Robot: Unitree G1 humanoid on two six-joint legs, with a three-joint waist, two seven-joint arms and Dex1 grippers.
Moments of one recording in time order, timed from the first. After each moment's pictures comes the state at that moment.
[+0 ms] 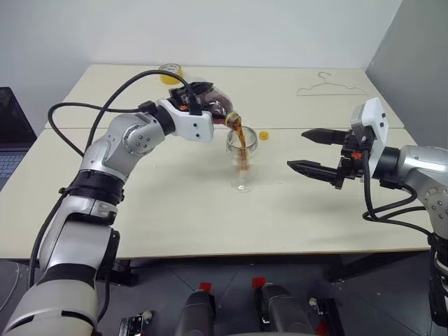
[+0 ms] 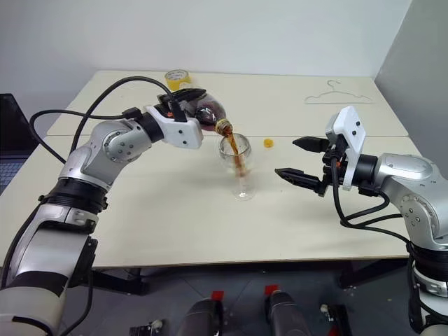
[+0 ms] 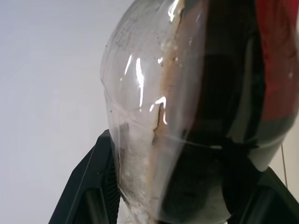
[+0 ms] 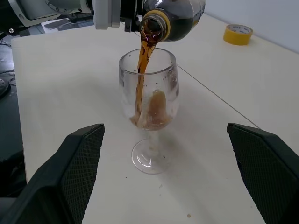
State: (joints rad) left arm -1.00 0.67 -0.25 0.63 0.59 -0.63 -0.34; right arm -0.54 -0.77 -0.13 -0.40 0.66 0.86 0.84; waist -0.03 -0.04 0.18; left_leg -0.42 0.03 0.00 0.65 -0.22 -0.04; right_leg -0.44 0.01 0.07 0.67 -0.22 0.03
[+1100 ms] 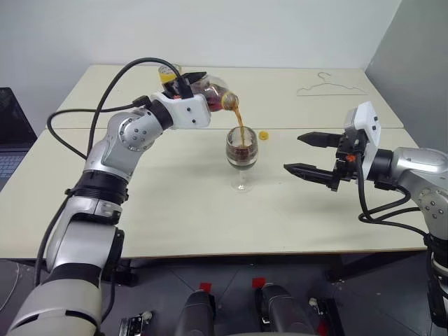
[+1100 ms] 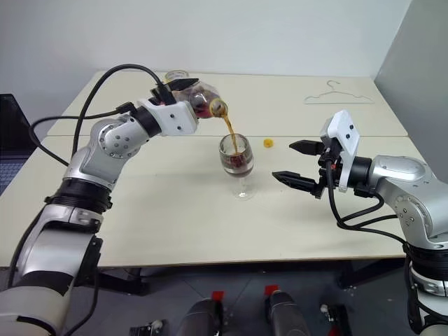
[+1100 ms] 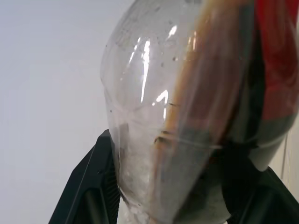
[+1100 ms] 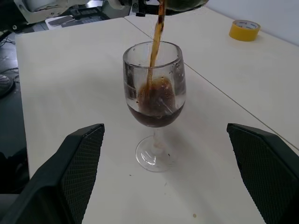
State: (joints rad) left arm -0.98 0.59 -0.17 0.63 0.34 -0.48 -0.43; right arm -0.54 -0.76 -0.09 -0.39 0.65 0.84 0.85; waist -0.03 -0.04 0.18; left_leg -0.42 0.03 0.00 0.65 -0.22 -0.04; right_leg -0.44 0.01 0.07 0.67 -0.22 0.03
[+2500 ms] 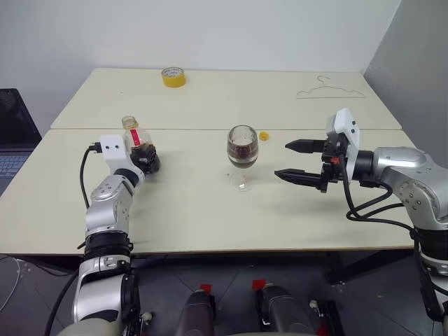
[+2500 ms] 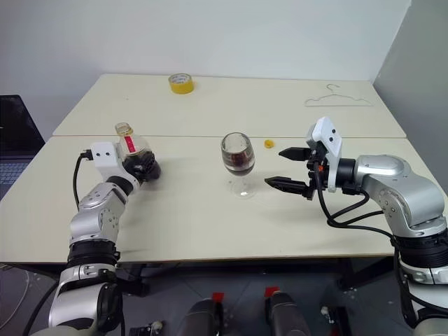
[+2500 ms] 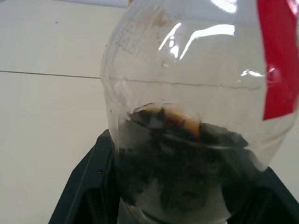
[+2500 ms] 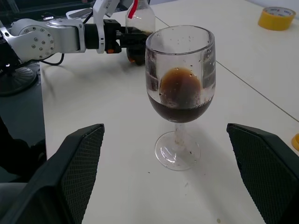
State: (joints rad) left arm -0.57 0.41 0.32 0.48 -0.25 0.25 -0.29; right arm -0.60 -0.74 0.02 -0.27 0.61 0.79 0.92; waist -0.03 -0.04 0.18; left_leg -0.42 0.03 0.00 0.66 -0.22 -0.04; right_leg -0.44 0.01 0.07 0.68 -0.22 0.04
